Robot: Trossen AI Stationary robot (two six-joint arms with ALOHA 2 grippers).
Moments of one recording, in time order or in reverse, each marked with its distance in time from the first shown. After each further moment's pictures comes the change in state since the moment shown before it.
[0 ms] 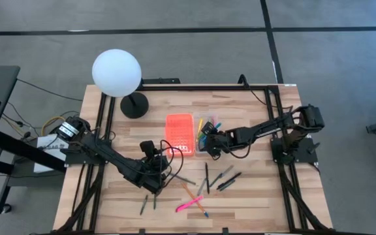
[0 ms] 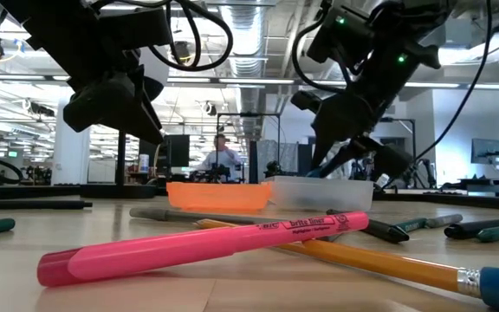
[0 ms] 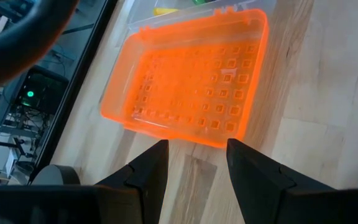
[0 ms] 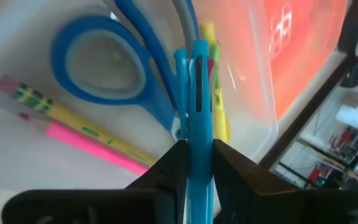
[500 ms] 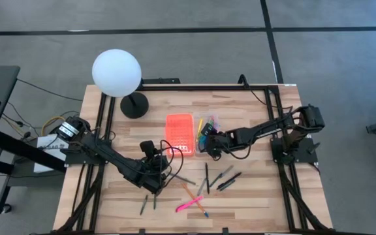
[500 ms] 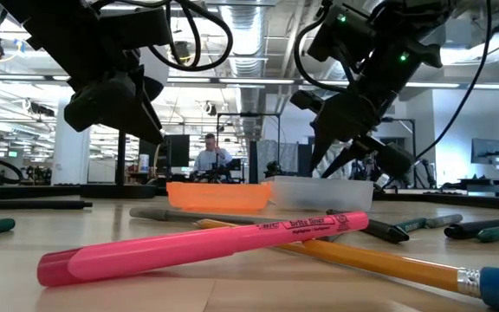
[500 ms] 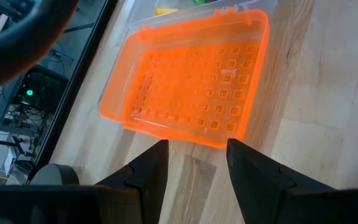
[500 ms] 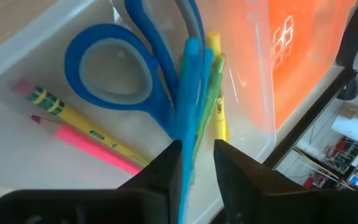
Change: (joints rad) left arm 0.000 0.000 0.000 0.000 0.000 -0.009; right arm 0.006 0.000 0.000 0.001 0.001 -0.029
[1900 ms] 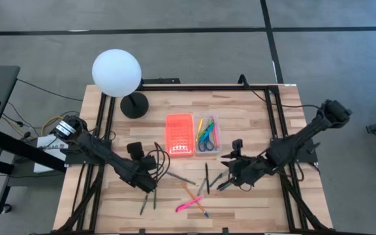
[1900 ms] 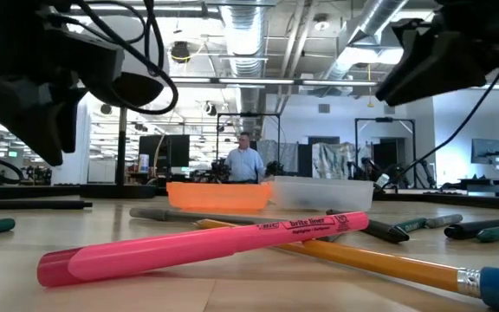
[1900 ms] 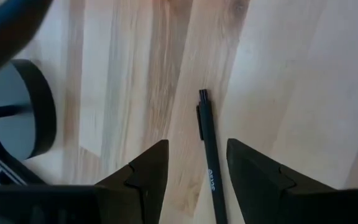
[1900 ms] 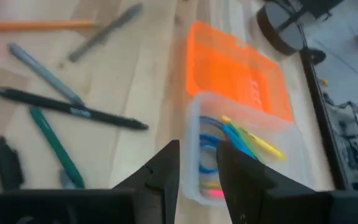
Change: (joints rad) left arm -0.019 -0.037 0.016 -0.413 0.454 -0.134; right arm 0.508 -0.373 -0.172 -0.009 0.135 1.100
